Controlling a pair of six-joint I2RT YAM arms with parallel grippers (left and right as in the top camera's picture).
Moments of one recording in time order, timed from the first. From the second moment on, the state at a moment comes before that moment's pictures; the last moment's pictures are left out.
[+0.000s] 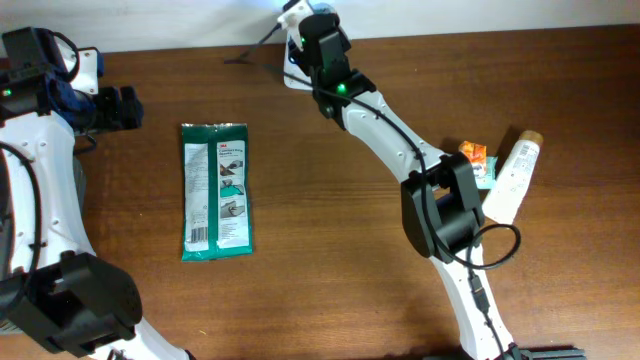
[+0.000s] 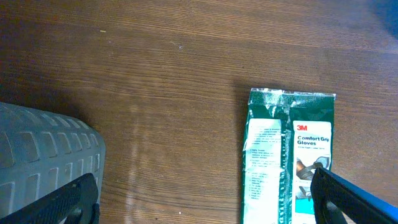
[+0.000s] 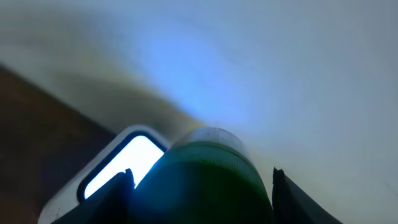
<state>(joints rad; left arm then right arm) 0.28 1.89 1.91 -1.06 0.08 0.16 0.46 2.45 2.13 -0.03 0.32 -0.46</state>
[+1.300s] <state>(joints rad) 0.28 1.89 1.91 -1.06 0.08 0.16 0.39 2.28 2.14 -1.23 -0.06 -0.03</state>
